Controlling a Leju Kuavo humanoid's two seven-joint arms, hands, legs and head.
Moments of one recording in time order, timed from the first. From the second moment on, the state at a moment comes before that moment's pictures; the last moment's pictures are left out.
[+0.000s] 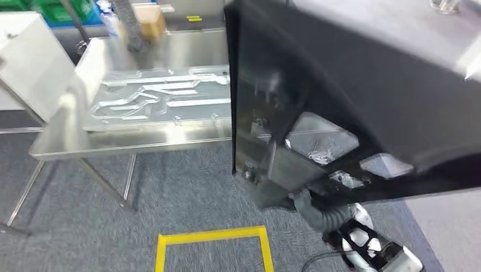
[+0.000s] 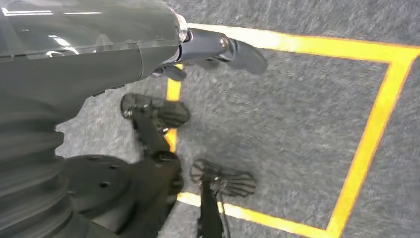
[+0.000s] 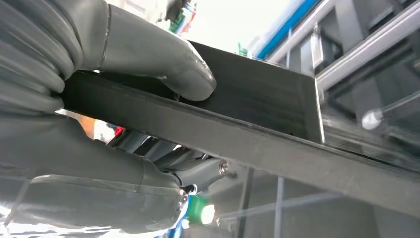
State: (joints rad) left arm -0.09 -0.05 1.23 -0.22 -0.98 -0.13 -0.26; right arm -0.12 -0.25 0.42 -1.99 0.06 0.02 -0.65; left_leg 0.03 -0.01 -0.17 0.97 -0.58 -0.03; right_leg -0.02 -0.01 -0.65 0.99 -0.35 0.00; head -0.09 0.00
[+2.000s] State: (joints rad) left arm -0.10 -0.08 1.23 -0.22 -0.97 -0.10 -0.29; right arm -0.26 -0.26 0.29 -1.82 0.60 -0.29 -0.55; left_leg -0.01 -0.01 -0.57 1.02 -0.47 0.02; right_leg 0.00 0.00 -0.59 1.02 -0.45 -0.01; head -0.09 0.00
